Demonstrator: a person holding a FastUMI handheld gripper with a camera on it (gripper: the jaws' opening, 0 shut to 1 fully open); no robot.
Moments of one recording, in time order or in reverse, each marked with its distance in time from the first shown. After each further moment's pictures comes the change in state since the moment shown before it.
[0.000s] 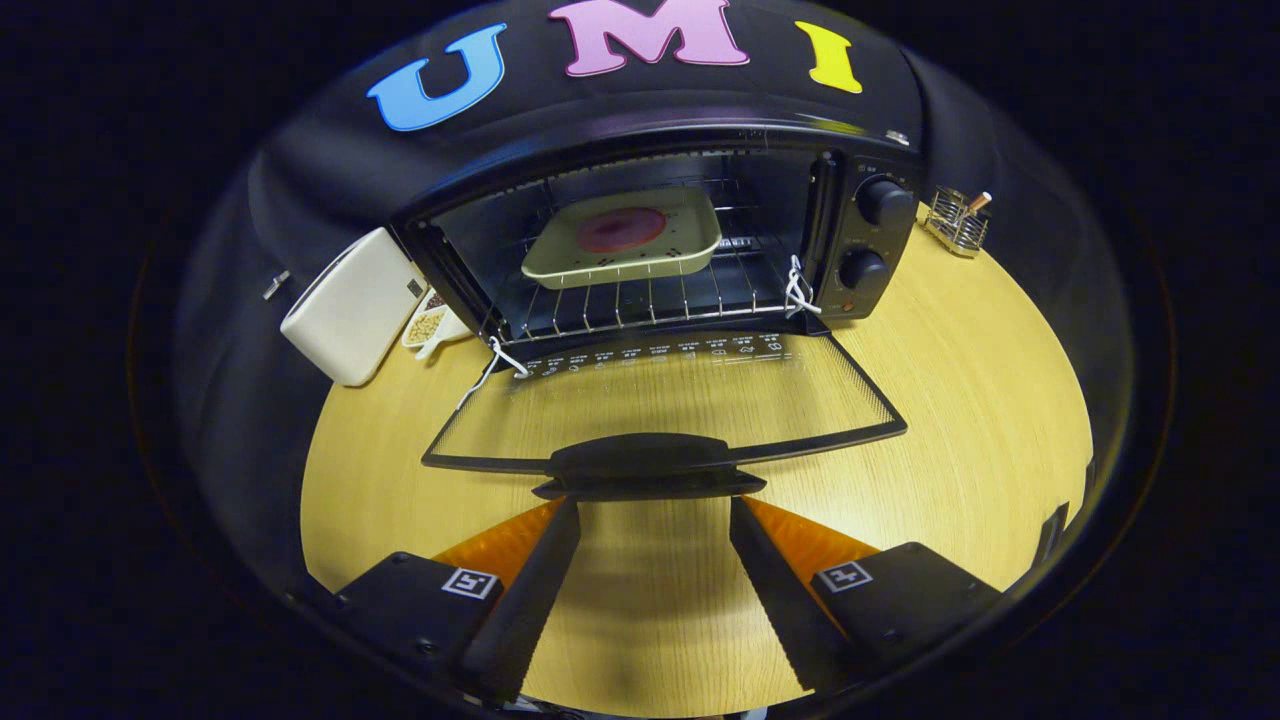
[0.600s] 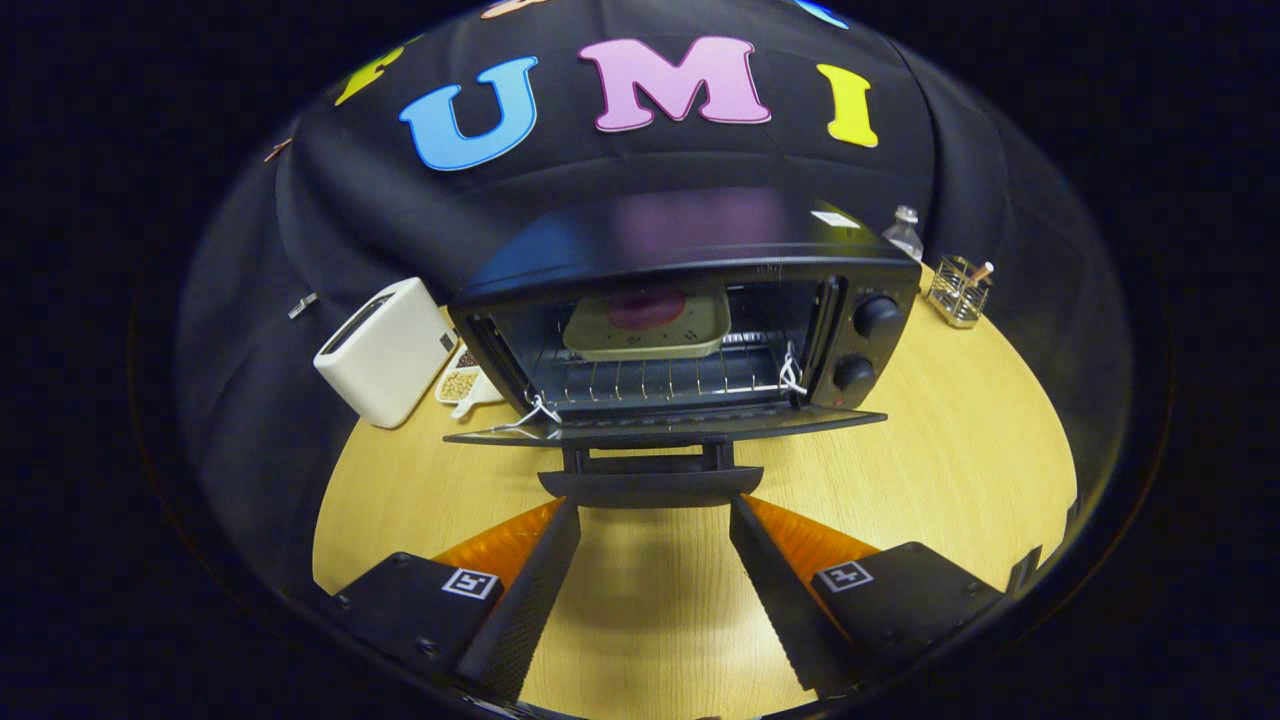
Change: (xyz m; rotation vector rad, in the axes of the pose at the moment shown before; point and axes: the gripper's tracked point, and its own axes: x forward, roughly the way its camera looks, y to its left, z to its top) arm -0.038 0.012 0.045 -0.072 -0.179 0.024
